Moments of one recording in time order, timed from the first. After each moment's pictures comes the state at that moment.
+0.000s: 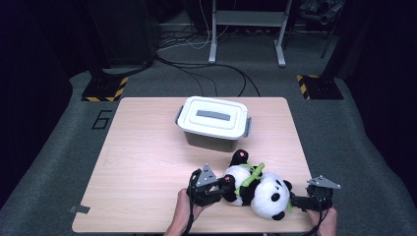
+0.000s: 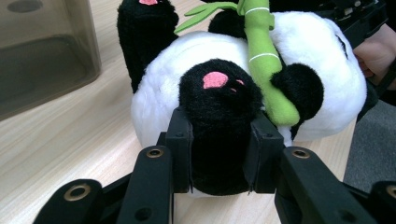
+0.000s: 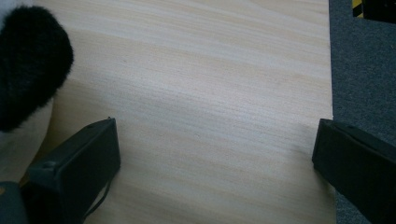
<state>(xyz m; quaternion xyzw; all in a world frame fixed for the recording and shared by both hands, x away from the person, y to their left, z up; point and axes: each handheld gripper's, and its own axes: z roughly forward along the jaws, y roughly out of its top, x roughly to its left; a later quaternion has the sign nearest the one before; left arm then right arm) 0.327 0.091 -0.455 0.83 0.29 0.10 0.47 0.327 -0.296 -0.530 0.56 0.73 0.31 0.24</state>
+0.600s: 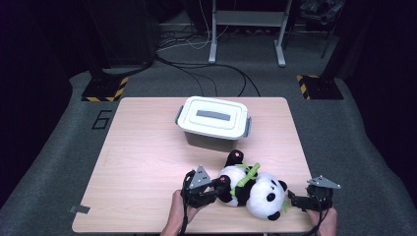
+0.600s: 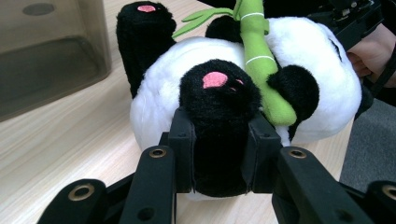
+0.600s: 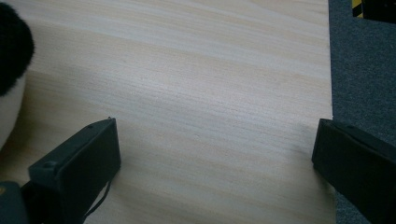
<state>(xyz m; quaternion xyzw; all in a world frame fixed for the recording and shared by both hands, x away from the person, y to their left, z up) 0.322 0.108 -0.451 0.82 0.29 0.11 0.48 0.327 -0.296 -0.530 0.56 0.73 0.31 0.24</state>
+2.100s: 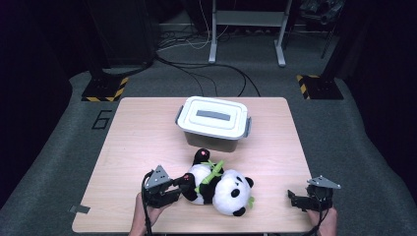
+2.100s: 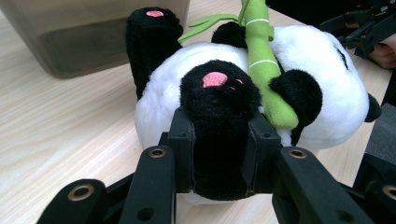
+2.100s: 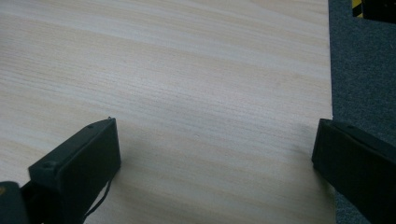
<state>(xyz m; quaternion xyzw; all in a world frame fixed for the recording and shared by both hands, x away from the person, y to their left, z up) 0.316 0.209 -0.451 0.80 0.34 0.12 0.48 0.327 -0.296 -0.530 0.56 0.73 0.31 0.24</state>
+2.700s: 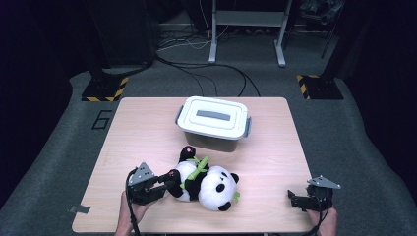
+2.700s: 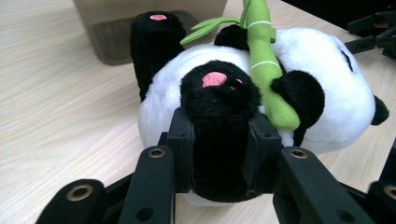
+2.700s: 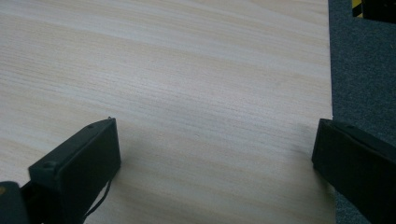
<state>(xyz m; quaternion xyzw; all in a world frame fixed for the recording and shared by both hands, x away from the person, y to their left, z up) 0.320 0.247 -0.447 0.79 0.36 0.14 0.47 0.326 -0.296 -0.530 0.56 0.73 0.31 0.24</state>
